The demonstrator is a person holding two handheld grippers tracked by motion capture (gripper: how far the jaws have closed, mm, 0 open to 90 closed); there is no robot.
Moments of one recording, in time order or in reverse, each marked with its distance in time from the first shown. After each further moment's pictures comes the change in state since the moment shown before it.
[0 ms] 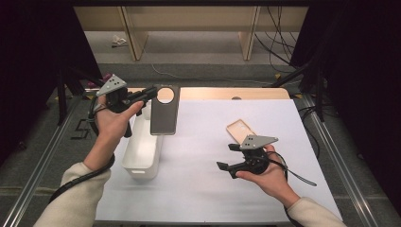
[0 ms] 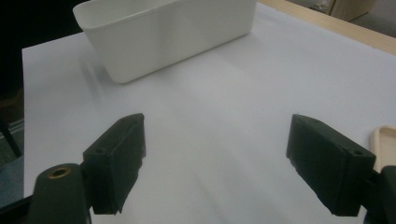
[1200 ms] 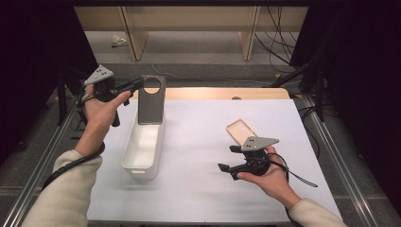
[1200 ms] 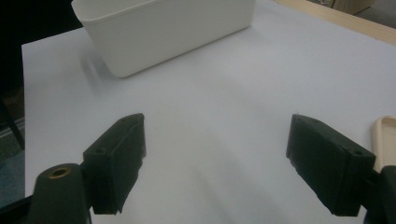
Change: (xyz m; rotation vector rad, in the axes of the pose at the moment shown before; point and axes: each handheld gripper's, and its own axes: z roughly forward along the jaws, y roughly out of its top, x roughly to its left) left arm 0.045 0.011 -0.001 -0.005 0.051 0.027; right arm -0.001 -0.006 -0.001 0.012 0.004 0.009
